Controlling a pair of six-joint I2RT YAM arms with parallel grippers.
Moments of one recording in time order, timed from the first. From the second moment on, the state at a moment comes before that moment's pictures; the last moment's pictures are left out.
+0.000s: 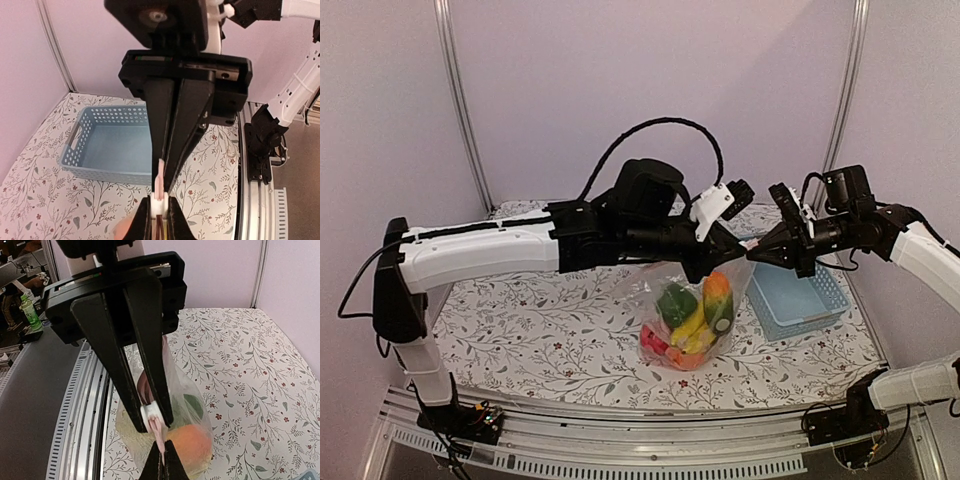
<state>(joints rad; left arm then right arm) -1.15 1.86 1.71 -0.21 0.13 0.11 0.37 1.17 1.07 -0.60 -1.01 -0.59</state>
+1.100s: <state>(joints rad) -1.12 1.36 1.10 -0.19 -0.06 0.03 0.05 1.26 1.08 -0.61 -1.24 -0.54</state>
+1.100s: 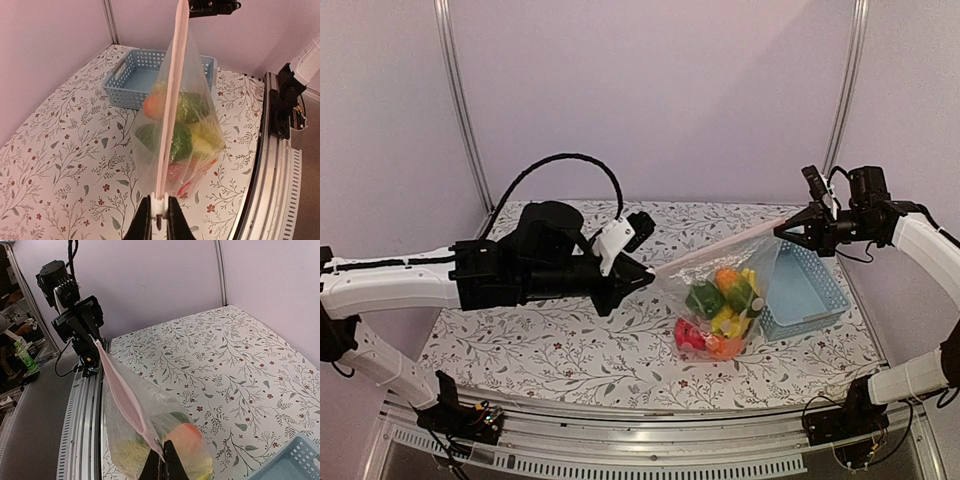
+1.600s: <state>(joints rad) -1.10 1.31 1.05 -0.21 -0.09 0.03 0.07 1.27 1.18 -0.72 -1.13 -0.63</state>
